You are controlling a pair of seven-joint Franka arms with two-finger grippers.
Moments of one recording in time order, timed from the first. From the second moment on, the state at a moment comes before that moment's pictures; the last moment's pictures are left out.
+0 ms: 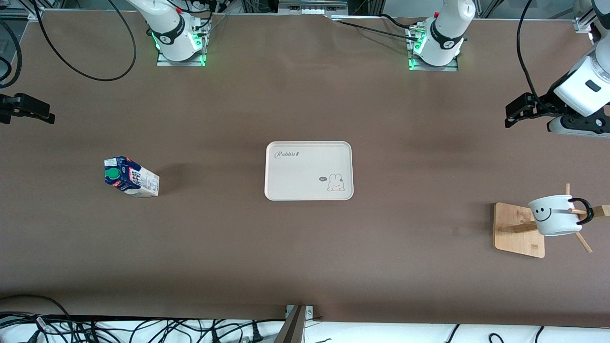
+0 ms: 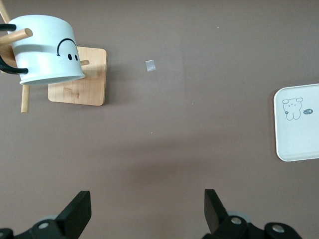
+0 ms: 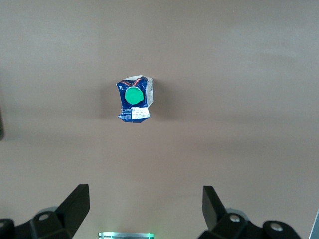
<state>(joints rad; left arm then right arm) -0.03 -0.02 0.00 -1.69 0.00 1.67 0.05 0.07 0.13 -0.18 -1.44 -0.03 1.46 -0.15</state>
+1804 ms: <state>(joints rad) -0.02 0.24 0.00 -1.48 0.00 1.70 0.01 0.07 0.17 -0.18 -1.44 -0.03 1.44 -0.15</state>
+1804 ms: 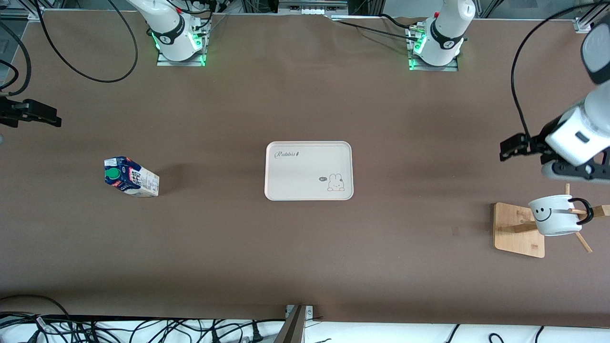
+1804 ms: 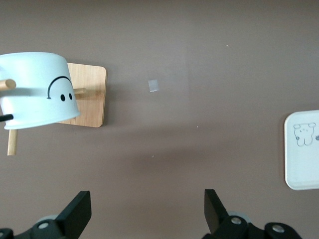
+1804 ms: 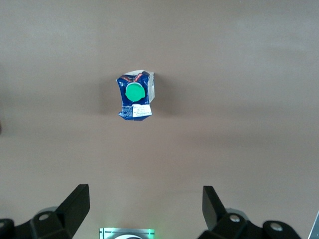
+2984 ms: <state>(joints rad) 0.12 0.03 0.01 -2.19 0.00 2.72 -0.17 0.08 0.39 -0.18 -1.44 -0.01 1.38 -0.15</state>
